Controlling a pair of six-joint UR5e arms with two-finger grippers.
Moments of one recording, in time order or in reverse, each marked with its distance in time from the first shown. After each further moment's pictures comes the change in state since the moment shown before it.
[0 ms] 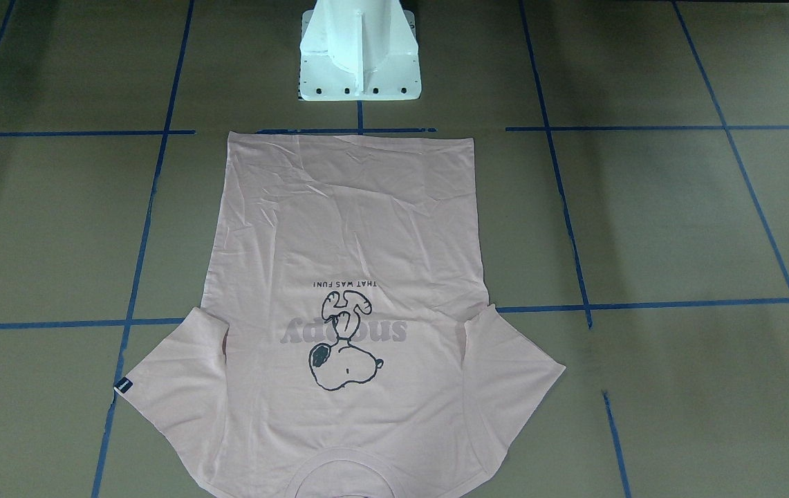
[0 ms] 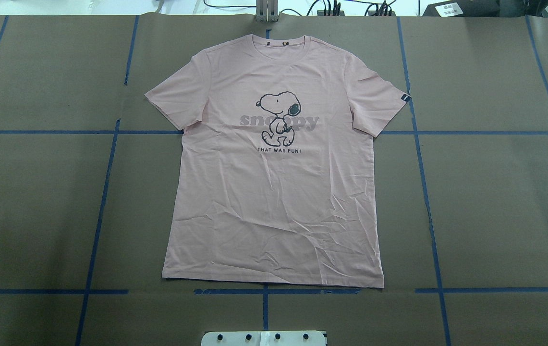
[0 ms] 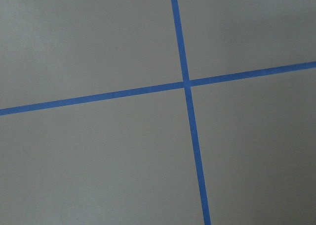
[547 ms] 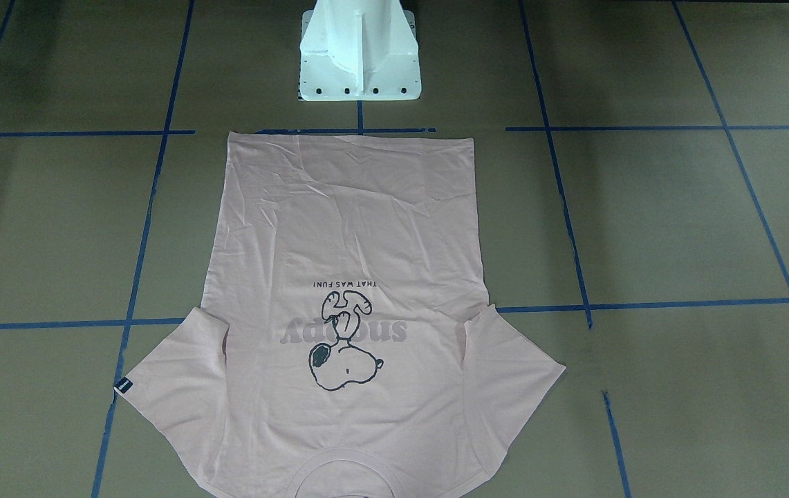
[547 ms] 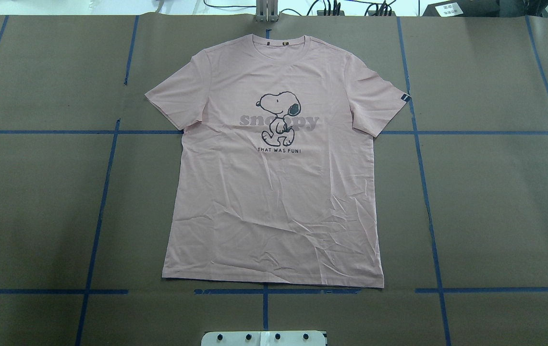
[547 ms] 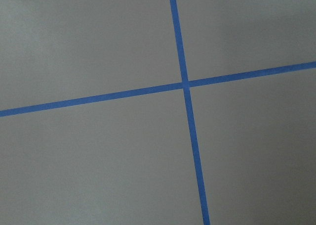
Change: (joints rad) left arm 0.002 -0.052 -0.028 -0.006 -0.001 0.000; right arm -0.019 0.042 0.028 0.001 0.006 -0.001
